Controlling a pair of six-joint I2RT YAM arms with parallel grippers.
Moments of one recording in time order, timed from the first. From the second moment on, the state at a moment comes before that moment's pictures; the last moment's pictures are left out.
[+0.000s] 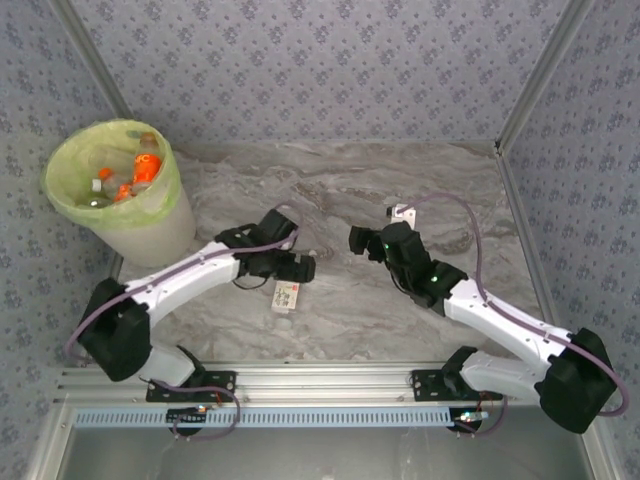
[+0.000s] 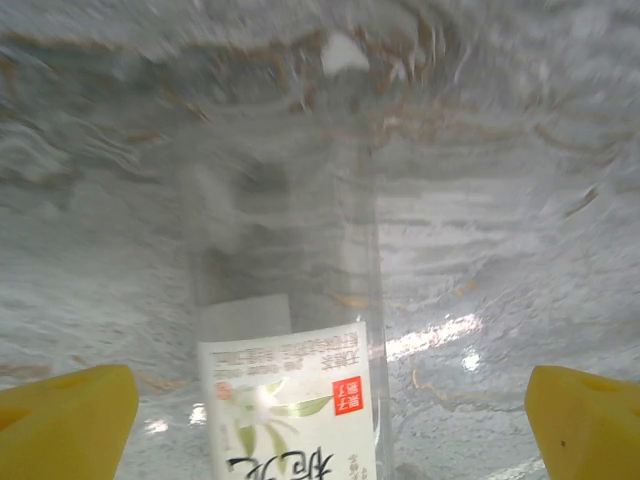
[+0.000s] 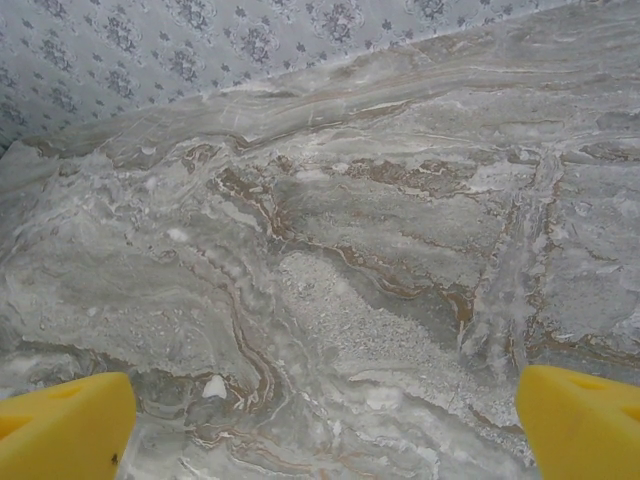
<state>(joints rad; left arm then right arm) -0.77 1.47 1.02 -0.69 0.02 -0.54 0.72 1.10 0.72 -0.16 0.40 0.57</state>
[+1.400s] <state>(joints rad) -0.62 1.44 1.07 -0.59 0.03 -0.48 0.73 1.02 0.68 0.02 0.09 0.19</state>
